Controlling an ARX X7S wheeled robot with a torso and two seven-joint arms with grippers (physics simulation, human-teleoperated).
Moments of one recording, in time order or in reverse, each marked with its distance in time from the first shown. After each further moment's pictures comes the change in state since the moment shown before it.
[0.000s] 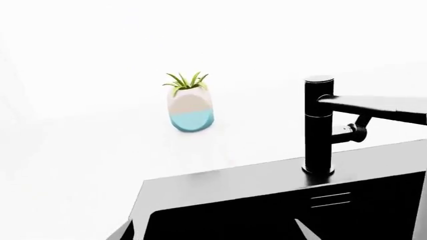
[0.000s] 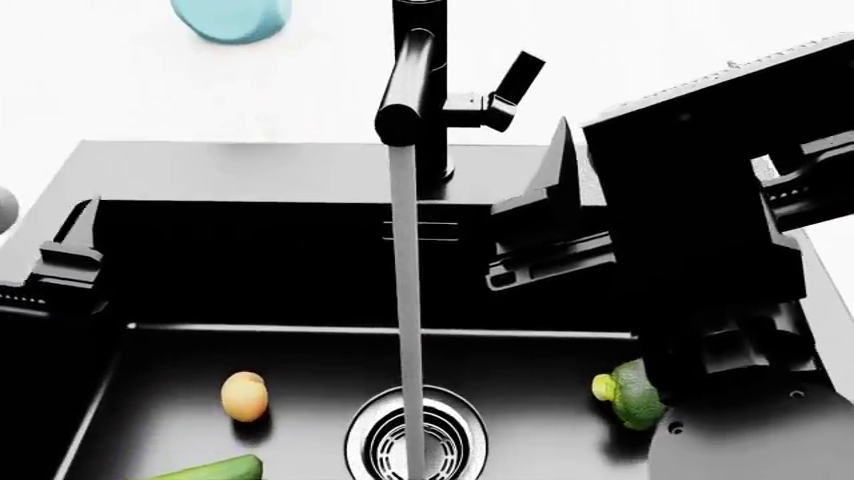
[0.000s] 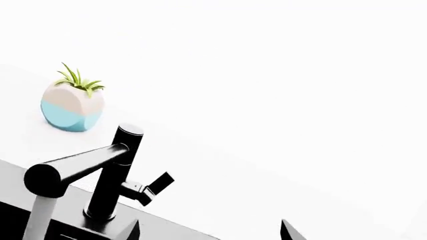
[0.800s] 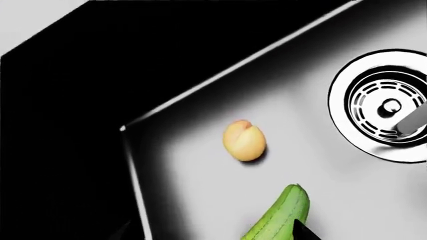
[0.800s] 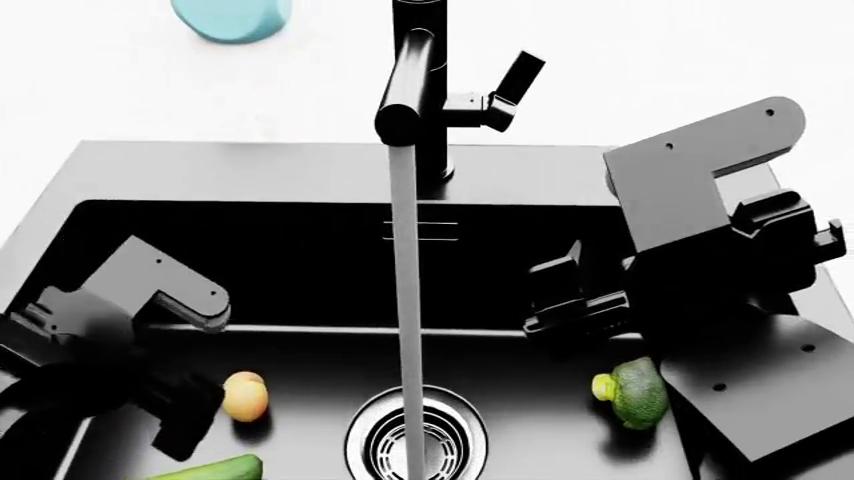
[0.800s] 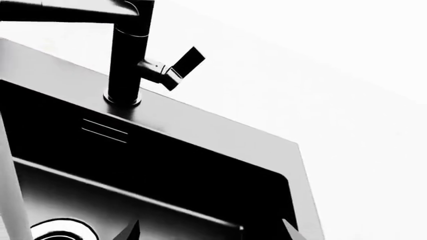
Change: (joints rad) left arm -0.299 -0.051 0.729 -1.128 0.132 0.259 0.352; right arm -0.005 0.103 -0.072 0.509 0.298 -0.133 0.095
